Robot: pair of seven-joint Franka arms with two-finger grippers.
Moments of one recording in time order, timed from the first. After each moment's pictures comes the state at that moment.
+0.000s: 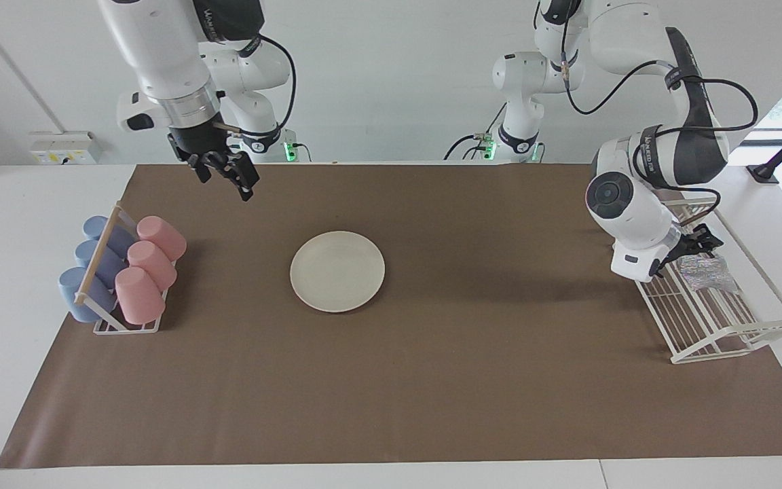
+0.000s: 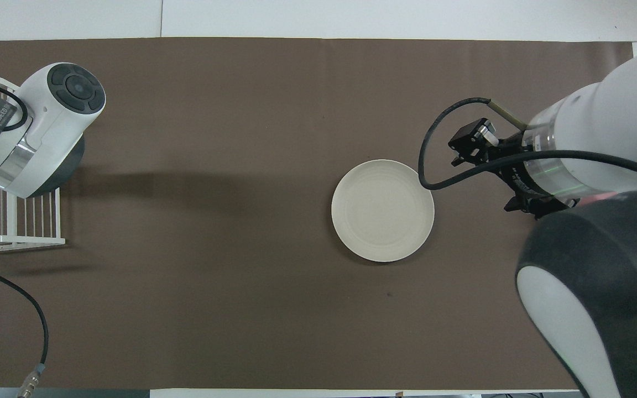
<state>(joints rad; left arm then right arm) -0.08 0.32 -0.08 -1.72 0.94 1.77 -0.45 0.21 0.00 0.14 -1.57 0.04 1.58 1.19</state>
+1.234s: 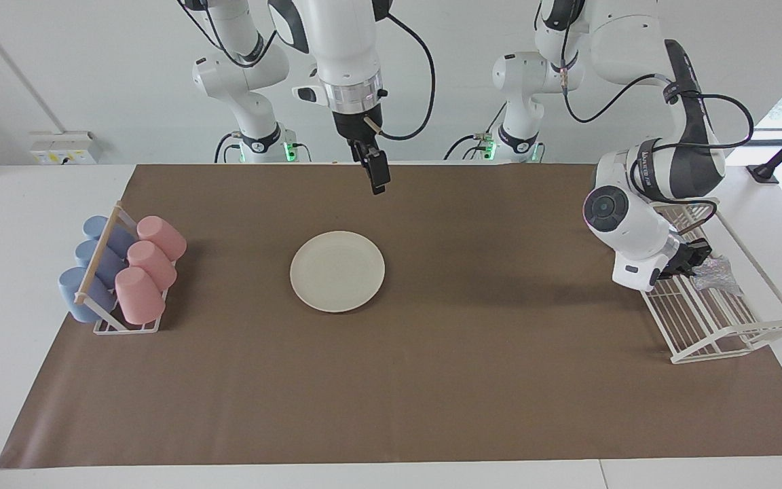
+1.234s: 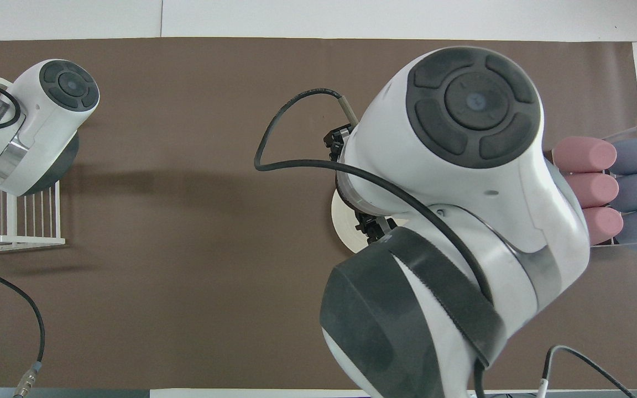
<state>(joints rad) -0.07 0.32 -0.07 -1.69 0.94 1.79 -0.47 0.40 0.20 0.19 -1.36 0.05 1.63 1.79</state>
